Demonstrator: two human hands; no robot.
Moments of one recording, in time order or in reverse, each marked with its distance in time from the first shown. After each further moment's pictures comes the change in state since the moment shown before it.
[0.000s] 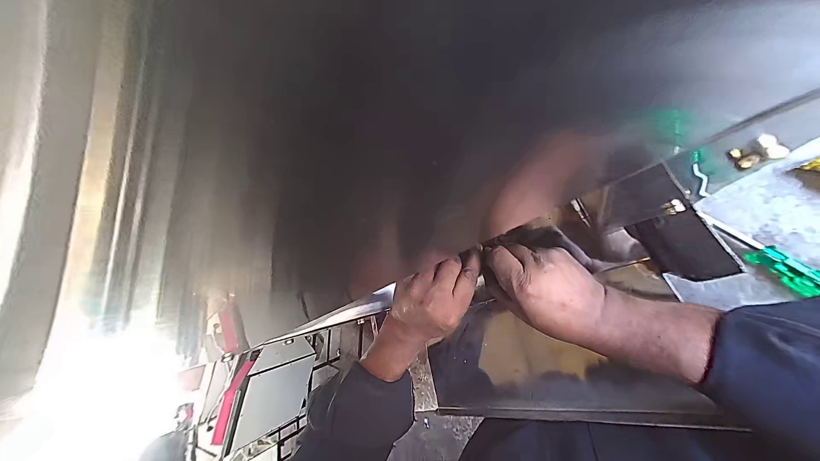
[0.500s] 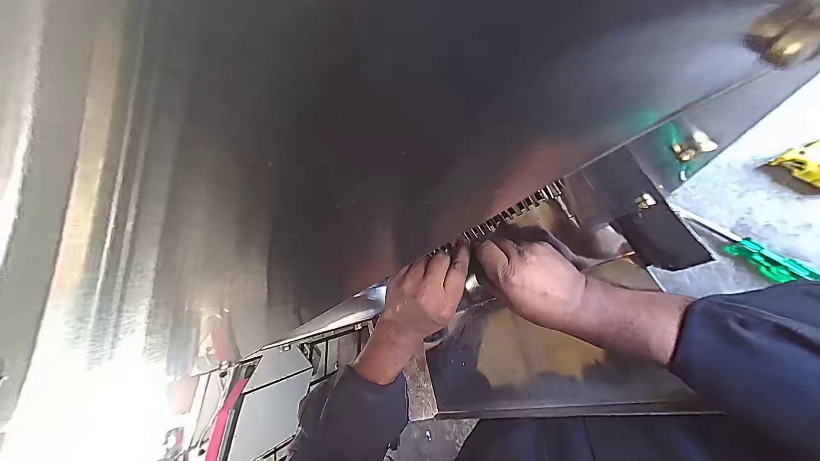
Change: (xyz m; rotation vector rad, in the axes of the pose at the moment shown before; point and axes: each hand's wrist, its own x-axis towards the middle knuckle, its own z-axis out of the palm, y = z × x) left_hand 0.005 -0.004 0.001 0.049 -0.004 -0.005; right_hand 0.004 0.002 0.005 -0.040 -0.017 0.017
